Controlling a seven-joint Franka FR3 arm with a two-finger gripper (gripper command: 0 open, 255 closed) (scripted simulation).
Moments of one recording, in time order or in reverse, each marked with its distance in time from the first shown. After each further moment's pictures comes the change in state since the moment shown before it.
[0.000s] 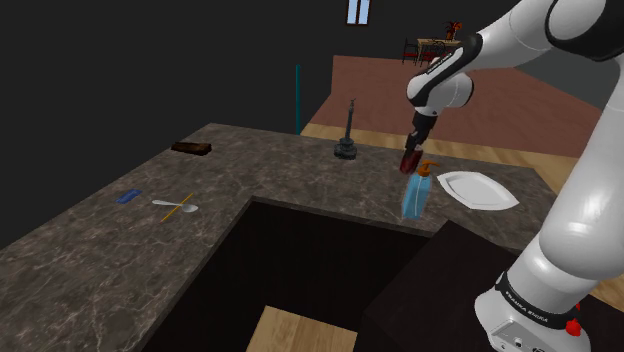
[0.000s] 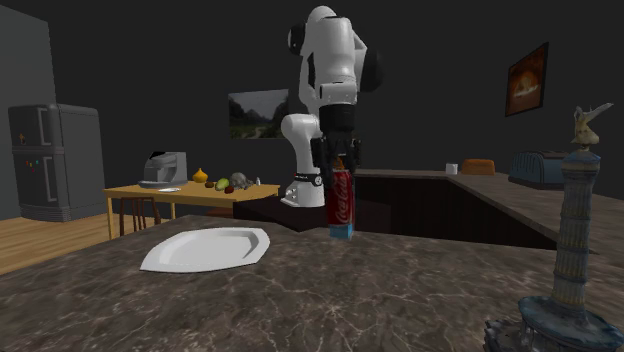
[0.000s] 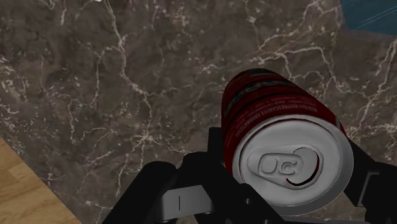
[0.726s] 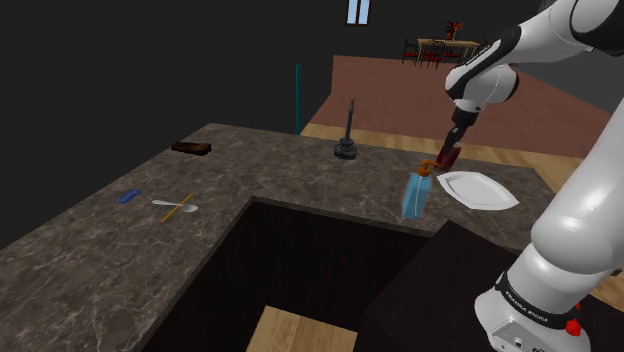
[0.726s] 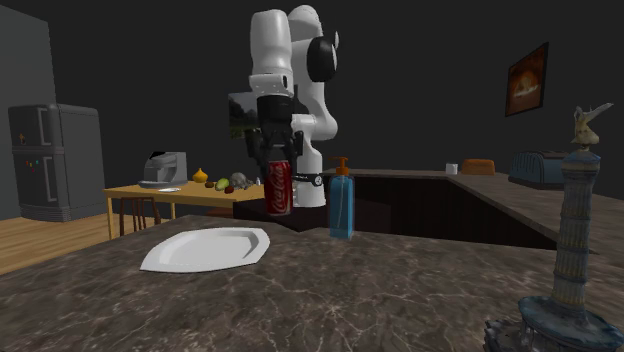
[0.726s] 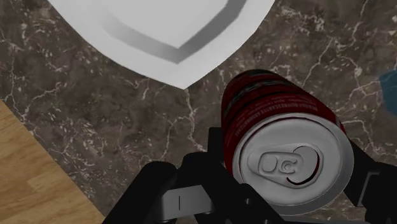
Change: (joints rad) arm -0.134 -0.061 -0.116 -0.019 -0.019 -0.053 -0.234
